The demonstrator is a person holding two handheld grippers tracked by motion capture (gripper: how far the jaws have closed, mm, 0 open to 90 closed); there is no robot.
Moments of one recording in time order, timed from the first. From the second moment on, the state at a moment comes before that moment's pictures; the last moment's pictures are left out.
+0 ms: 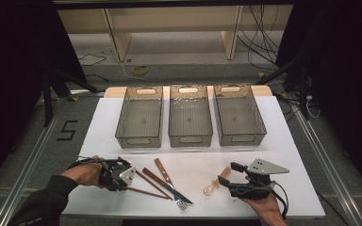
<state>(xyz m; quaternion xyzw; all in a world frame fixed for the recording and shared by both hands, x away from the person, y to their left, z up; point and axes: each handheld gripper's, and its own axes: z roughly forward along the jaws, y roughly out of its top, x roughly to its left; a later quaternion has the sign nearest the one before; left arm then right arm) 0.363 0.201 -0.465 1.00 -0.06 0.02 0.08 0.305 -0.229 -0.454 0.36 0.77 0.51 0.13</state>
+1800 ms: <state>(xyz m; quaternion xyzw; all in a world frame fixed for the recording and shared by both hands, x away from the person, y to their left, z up) 0.383 0.201 -0.387 0.97 0.07 0.13 0.20 0.306 -0.231 -0.454 0.37 0.77 0.51 0.13</state>
